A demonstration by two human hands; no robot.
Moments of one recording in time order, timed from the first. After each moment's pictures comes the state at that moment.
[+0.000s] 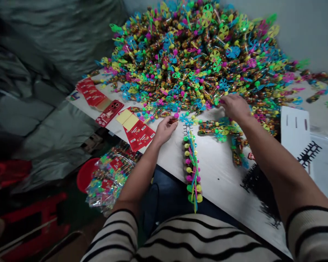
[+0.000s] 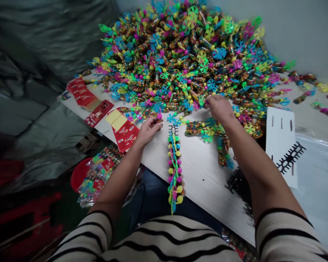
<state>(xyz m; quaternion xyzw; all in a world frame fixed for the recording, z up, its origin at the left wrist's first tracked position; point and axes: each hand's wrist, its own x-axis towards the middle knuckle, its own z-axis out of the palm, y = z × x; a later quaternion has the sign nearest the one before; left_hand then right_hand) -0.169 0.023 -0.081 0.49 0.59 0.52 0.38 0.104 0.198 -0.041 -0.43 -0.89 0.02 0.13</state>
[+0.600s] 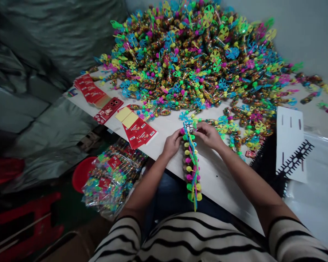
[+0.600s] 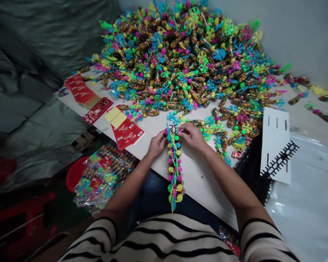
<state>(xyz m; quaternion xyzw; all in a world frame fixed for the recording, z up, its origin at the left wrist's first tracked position) -0.125 -0.027 -0.115 0.55 0.61 0.47 0.32 0.055 0.071 -0.078 -0.31 -0.80 0.42 0.31</state>
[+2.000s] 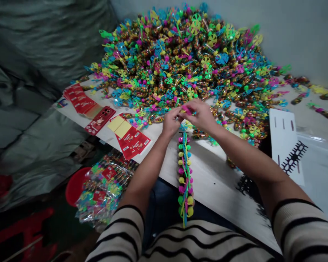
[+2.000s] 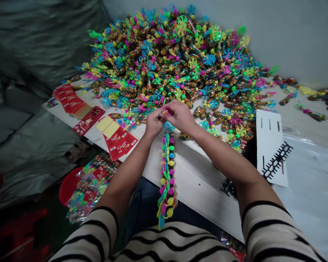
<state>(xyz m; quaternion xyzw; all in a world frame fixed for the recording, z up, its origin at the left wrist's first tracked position) -0.143 0.094 -0.072 0.61 0.55 0.53 0.21 0.007 0.143 -0.007 -0.27 -0.88 0.25 0.30</state>
